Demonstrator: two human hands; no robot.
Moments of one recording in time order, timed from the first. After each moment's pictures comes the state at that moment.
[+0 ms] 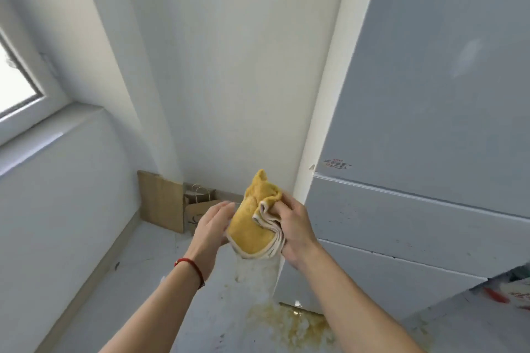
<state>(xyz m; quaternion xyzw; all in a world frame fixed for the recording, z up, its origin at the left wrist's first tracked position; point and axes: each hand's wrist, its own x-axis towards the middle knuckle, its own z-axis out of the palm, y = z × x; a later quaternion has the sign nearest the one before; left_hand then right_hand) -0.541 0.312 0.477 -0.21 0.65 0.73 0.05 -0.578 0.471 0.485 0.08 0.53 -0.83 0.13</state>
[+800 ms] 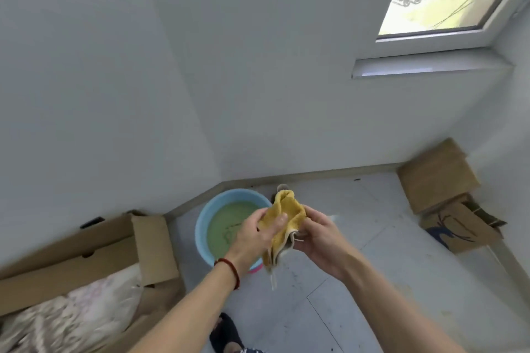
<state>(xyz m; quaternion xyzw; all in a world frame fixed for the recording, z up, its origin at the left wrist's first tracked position) -0.022 0.137 0.388 -0.57 0.53 0.58 -0.24 -0.195 0.170 0.399 -0.23 0.49 -0.46 0.71</state>
